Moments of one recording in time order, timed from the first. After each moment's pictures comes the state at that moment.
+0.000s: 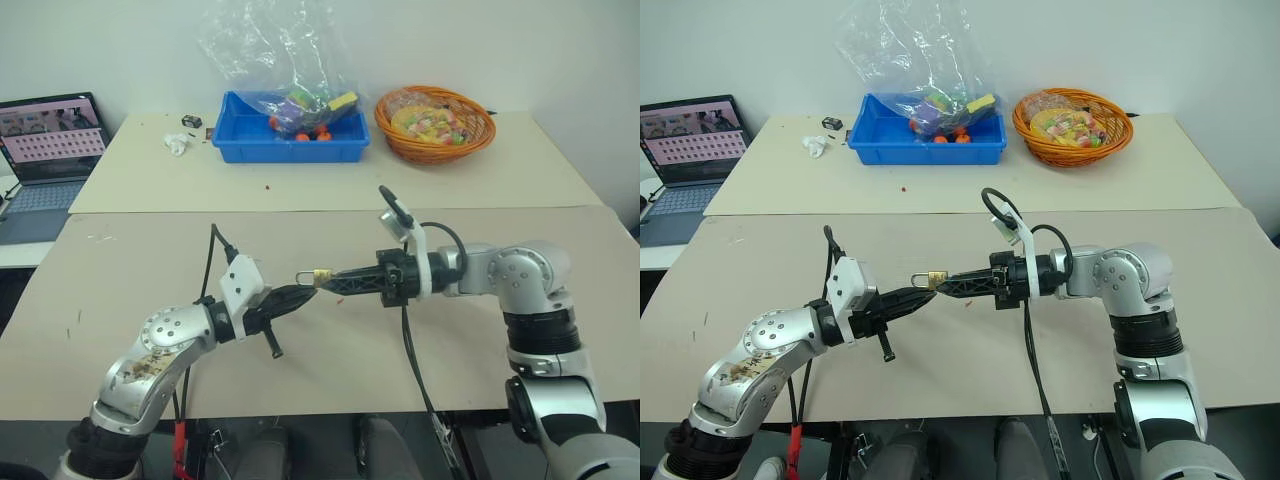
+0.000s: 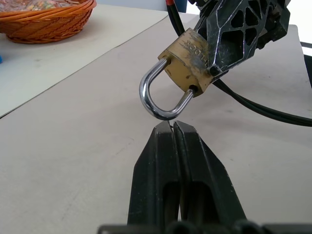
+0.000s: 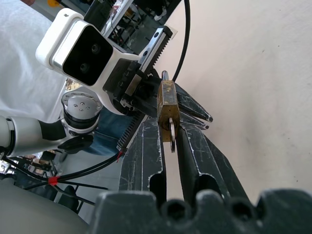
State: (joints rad) left arm -0.15 0.59 -0.10 -0.50 -0.47 0.45 -0.72; right arm -0.74 -0.48 0.02 -0.08 0.93 1.39 0.86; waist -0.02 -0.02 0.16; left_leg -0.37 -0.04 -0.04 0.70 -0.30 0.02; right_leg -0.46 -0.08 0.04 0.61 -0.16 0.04
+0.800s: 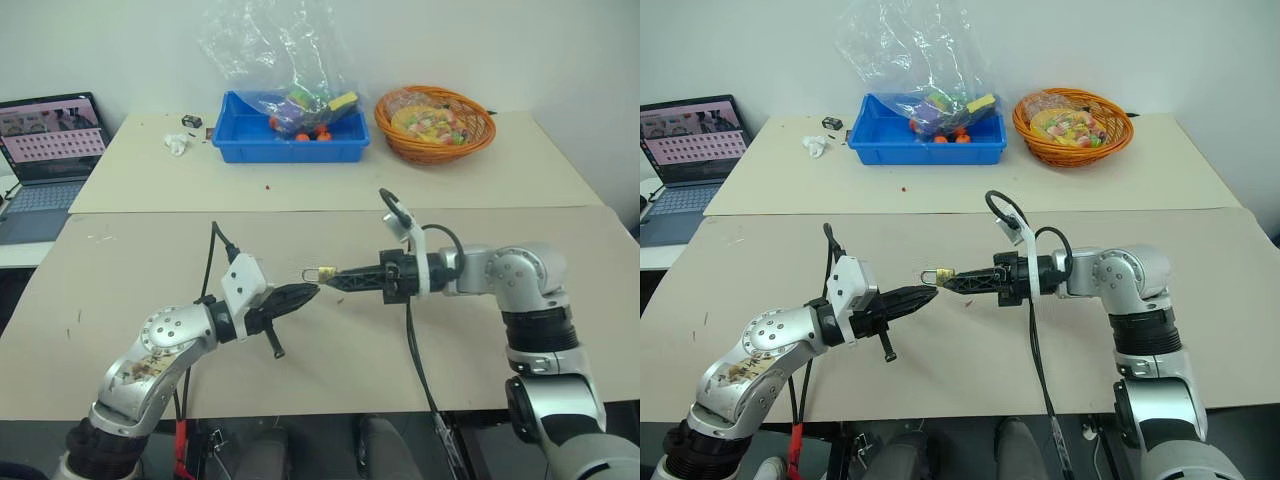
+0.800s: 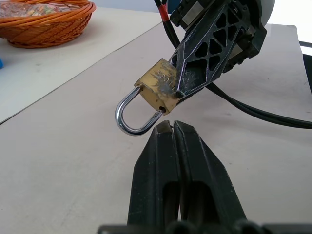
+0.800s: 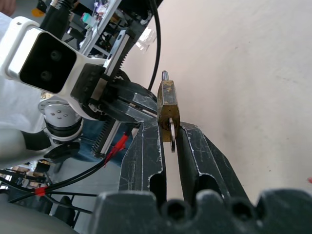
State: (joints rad) left arm -0.15 0.59 -0.10 -0.53 -0.47 0.47 -0.71; right arm -0.74 -0.48 0.02 -0.02 0.91 1.38 0.86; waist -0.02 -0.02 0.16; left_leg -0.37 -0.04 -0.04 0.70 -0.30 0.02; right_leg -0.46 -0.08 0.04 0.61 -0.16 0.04
